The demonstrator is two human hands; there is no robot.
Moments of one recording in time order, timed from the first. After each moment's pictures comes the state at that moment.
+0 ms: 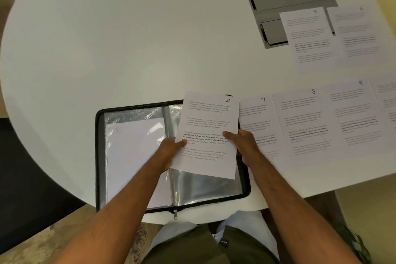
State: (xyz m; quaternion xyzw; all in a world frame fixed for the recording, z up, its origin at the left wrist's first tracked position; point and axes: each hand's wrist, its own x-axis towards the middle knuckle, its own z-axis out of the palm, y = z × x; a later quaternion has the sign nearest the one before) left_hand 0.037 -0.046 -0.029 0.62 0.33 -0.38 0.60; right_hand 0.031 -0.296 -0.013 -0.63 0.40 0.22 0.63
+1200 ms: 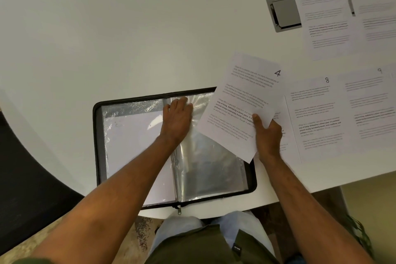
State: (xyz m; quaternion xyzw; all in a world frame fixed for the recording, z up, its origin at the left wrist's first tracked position) left_hand 0.096 -0.056 -0.079 0.98 -0.15 -0.08 0.10; right_hand 0.026 -0.313 -0.002 -0.71 0.38 0.00 0.59
